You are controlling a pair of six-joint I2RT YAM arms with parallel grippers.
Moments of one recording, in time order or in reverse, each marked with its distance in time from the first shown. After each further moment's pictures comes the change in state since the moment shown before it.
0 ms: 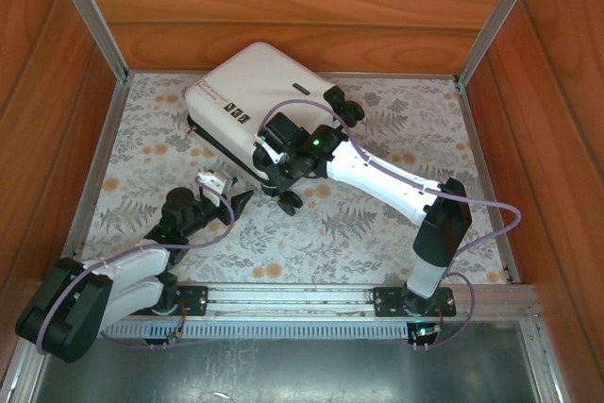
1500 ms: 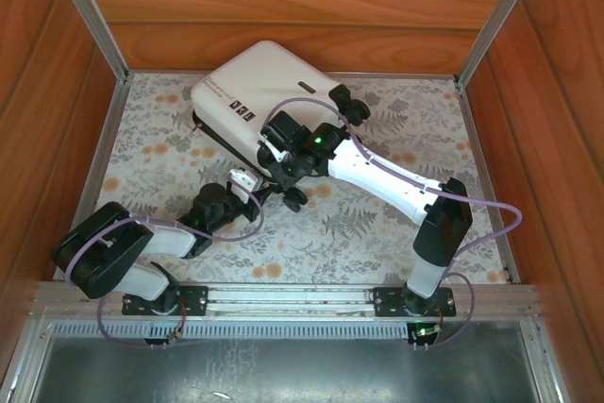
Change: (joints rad) left arm -0.238 0.365 0.119 0.256 -0.223 0.024; right arm -0.007 0.000 0.003 -0.024 0.027 0.000
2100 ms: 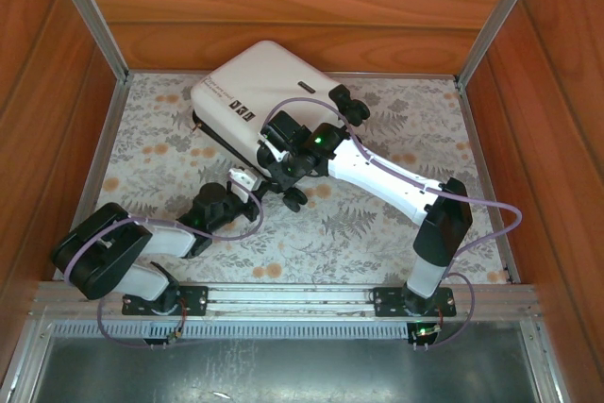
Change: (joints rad) left arm -0.001 -0.013 0.003 -0.014 0.026 -0.025; right arm 0.000 0.000 0.000 0.002 -0.021 0.008
